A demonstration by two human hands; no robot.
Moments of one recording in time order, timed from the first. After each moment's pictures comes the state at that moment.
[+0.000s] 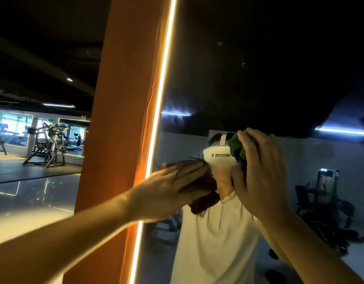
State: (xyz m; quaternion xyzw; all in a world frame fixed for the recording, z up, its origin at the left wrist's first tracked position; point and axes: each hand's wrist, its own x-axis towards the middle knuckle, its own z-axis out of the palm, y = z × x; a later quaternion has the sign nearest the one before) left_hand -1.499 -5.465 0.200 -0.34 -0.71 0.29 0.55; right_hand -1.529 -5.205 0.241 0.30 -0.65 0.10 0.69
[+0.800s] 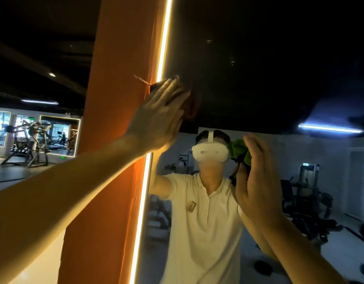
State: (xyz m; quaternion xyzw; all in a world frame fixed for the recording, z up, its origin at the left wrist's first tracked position) left_hand -1.506 -5.478 0.330 -0.20 -0.70 0.15 0.67; right_hand -1.526 -5.210 0.225 0.31 -0.64 0.21 0.67
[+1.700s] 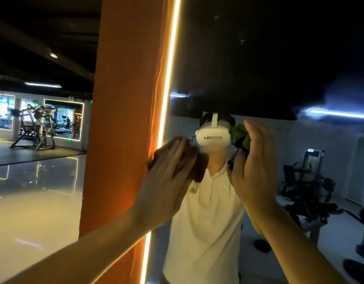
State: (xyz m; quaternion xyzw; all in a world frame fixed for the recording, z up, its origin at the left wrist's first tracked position) left_hand -1.502 -5.466 0.146 -0.23 -0.75 -0.02 0.62; right_hand -1.523 -5.246 0.210 0.29 -0.63 0.24 0.68
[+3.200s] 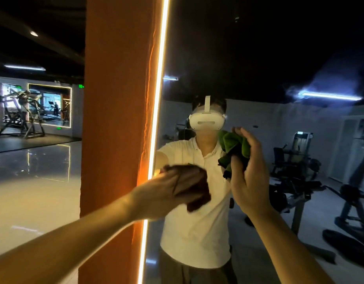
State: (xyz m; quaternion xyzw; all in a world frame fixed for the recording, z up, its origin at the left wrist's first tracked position) left_hand -1.505 -5.478 0.090 -0.35 -0.72 0.32 0.50; right_hand -1.496 -5.227 0.144 0.34 -0.67 0.37 0.54
